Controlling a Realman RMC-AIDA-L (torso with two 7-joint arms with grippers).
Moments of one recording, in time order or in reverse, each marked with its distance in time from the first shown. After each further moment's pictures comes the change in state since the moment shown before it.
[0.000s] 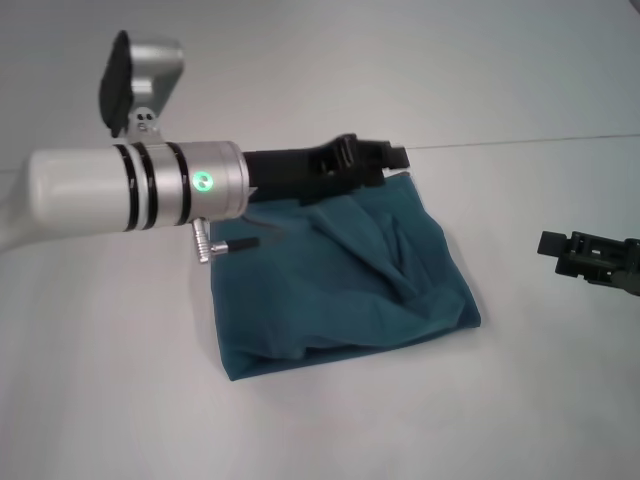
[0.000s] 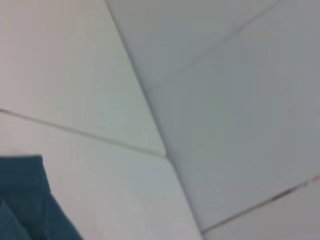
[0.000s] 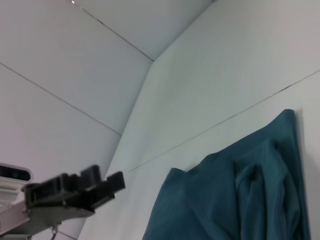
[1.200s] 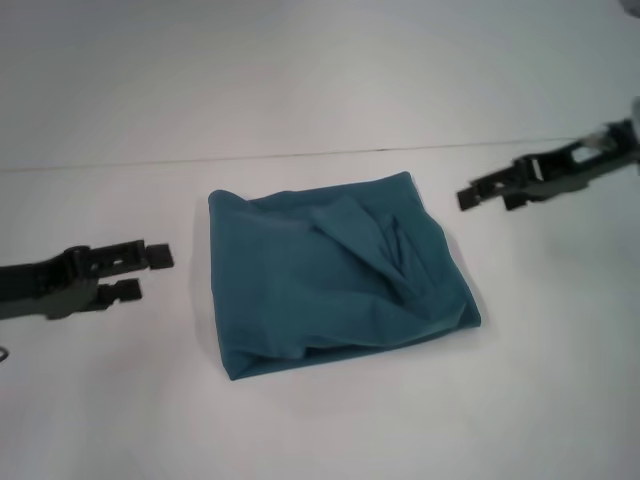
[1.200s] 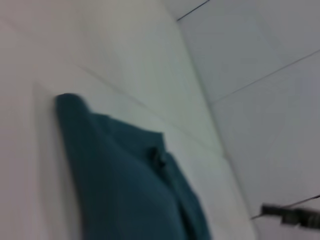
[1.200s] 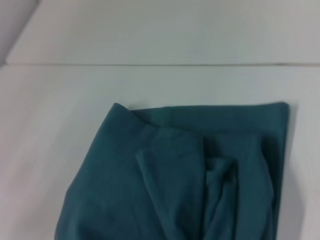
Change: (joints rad) left arm 0.415 0.112 -0.246 0.340 0.201 0.461 -0.060; right arm 0.477 -0.046 -0.114 -0.133 -0.610 0.043 0.372
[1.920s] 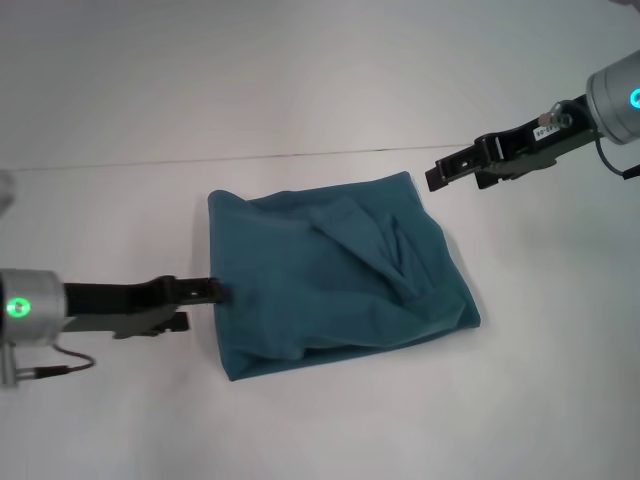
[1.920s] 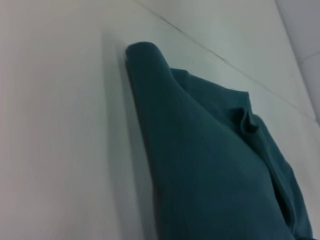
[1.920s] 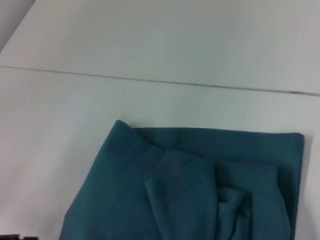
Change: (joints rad) left arm -0.102 -0.050 0.168 -0.111 0.158 -0.278 -0.084; right arm 0.050 0.040 -0.060 -0.039 -0.019 0.063 0.072
